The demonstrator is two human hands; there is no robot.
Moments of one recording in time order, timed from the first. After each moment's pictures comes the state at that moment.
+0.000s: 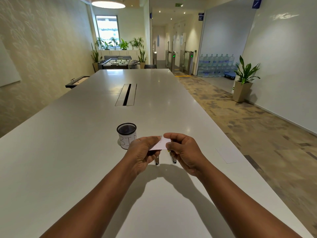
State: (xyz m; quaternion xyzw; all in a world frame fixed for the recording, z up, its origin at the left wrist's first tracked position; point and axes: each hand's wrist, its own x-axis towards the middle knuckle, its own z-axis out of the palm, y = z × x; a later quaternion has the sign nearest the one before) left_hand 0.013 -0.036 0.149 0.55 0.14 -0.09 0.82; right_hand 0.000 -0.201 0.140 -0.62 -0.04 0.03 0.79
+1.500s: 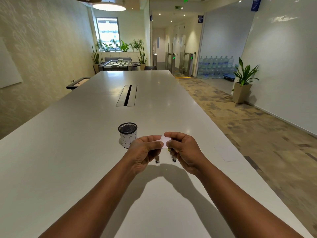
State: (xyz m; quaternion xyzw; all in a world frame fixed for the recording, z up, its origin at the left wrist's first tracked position) left_hand 0.000 -0.029 0.148 0.55 0.07 -0.10 0.82; right_hand -0.012 -0.195 0.148 -0.62 -0.03 0.02 0.78
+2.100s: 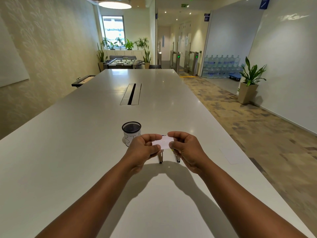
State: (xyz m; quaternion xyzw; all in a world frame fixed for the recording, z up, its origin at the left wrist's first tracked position) left_hand 0.007 -0.013 0.138 0.63 -0.01 -0.07 0.77; right_hand 0.007 -0.196 0.138 -0.65 -0.02 0.02 0.76
